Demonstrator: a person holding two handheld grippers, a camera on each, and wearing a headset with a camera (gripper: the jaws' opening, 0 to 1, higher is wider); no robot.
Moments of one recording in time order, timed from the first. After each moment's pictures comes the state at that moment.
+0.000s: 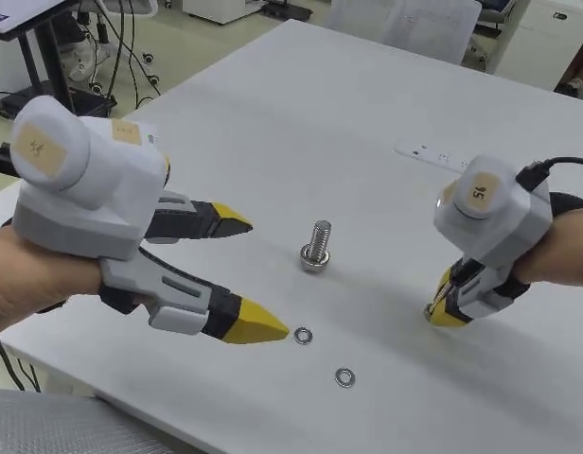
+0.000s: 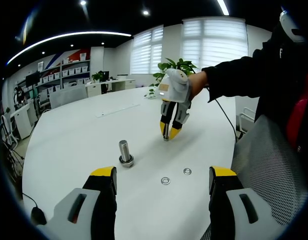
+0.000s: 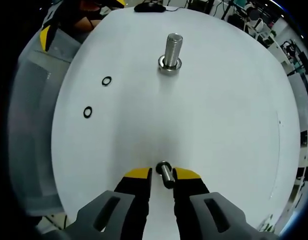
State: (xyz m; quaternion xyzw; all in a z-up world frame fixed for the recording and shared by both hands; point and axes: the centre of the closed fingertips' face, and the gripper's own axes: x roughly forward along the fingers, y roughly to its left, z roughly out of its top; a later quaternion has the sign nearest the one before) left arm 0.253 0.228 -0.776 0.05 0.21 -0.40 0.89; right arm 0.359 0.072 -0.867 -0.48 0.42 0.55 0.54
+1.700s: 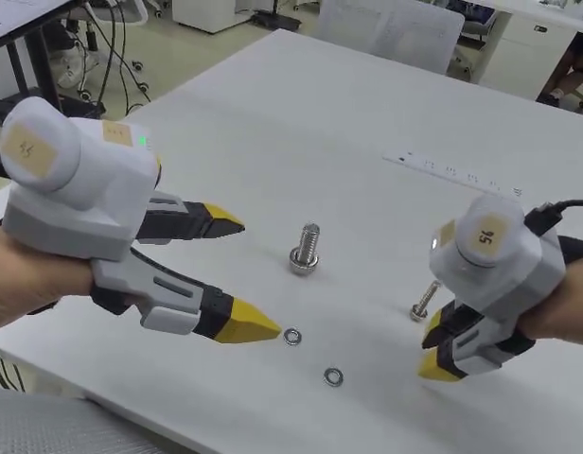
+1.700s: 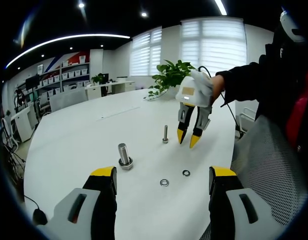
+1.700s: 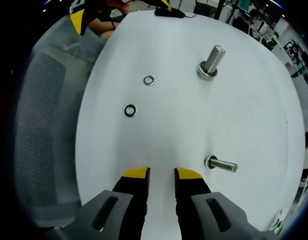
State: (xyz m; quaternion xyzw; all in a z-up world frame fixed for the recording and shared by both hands) left arm 0.248 0.225 -0.770 0.06 0.20 -0.40 0.89; right arm 0.292 0.067 -0.866 -0.46 0.42 0.57 0.53
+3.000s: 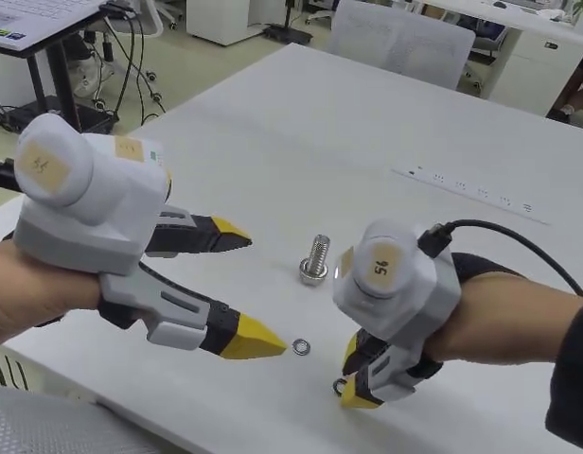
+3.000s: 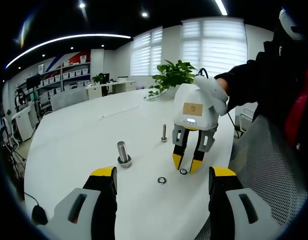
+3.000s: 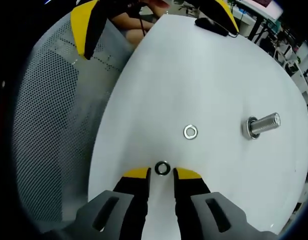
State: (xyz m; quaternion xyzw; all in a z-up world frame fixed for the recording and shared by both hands) left arm 0.241 0.227 -0.770 0.06 0.20 -0.39 0.89; right arm 0.242 0.139 -0.880 -0.49 0.38 0.64 0.46
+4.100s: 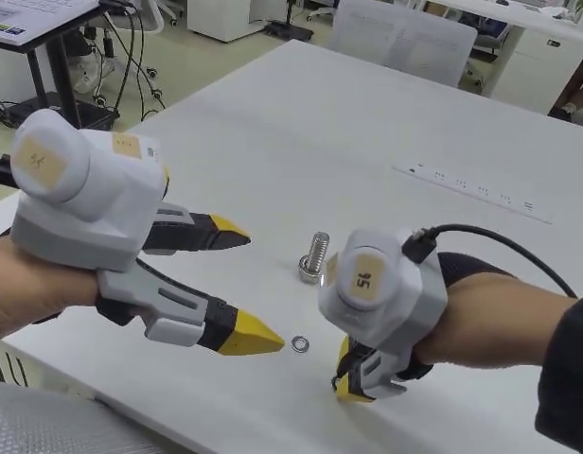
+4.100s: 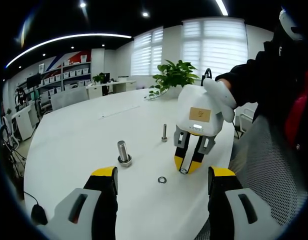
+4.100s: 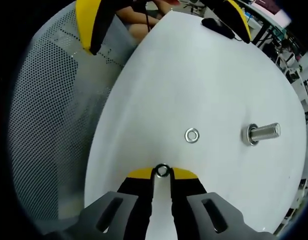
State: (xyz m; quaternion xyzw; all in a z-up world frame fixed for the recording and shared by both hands) left arm 0.241 0.227 -0.770 0.06 0.21 -0.39 0.89; right arm 0.240 0.142 -0.880 -0.52 0.36 0.63 0.46
